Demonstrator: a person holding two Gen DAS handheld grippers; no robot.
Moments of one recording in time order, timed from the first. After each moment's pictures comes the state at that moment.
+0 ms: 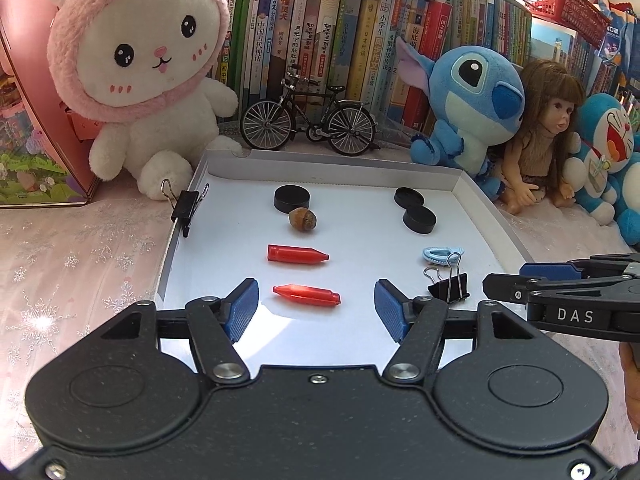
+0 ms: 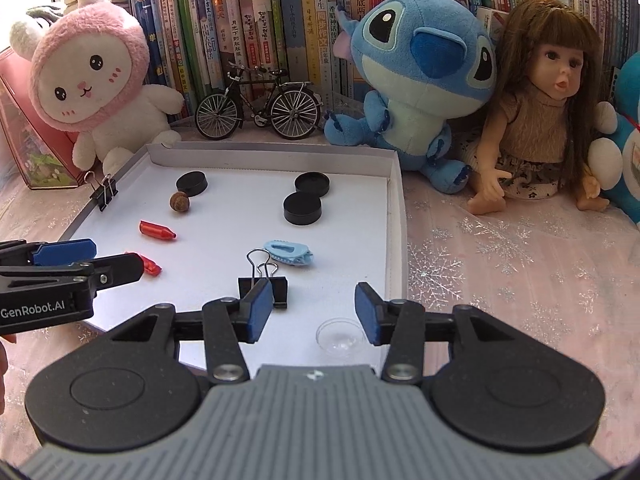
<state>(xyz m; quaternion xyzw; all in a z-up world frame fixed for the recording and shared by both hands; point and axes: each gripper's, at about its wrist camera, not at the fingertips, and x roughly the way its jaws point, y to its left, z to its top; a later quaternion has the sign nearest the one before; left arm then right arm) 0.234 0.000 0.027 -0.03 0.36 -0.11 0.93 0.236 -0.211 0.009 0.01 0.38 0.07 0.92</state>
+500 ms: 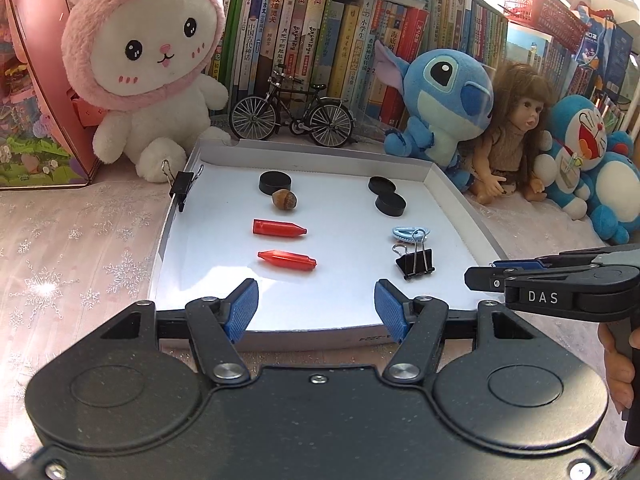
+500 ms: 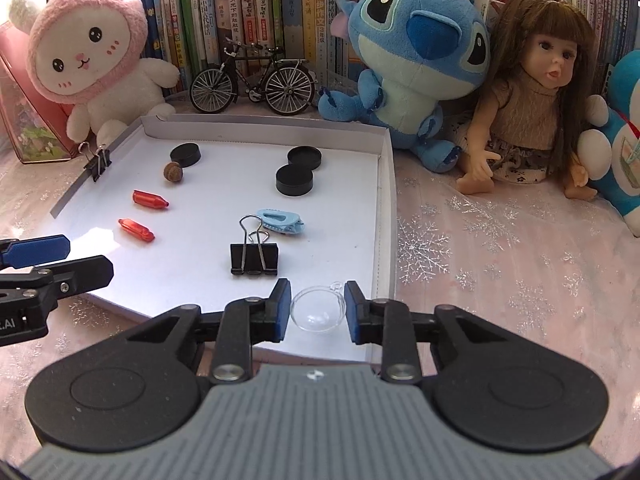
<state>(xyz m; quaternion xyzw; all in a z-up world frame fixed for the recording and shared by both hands) 0.191 0.008 0.038 -0.05 0.35 -0.14 0.92 0.216 -0.213 0.014 0.00 0.40 0.08 0.91</state>
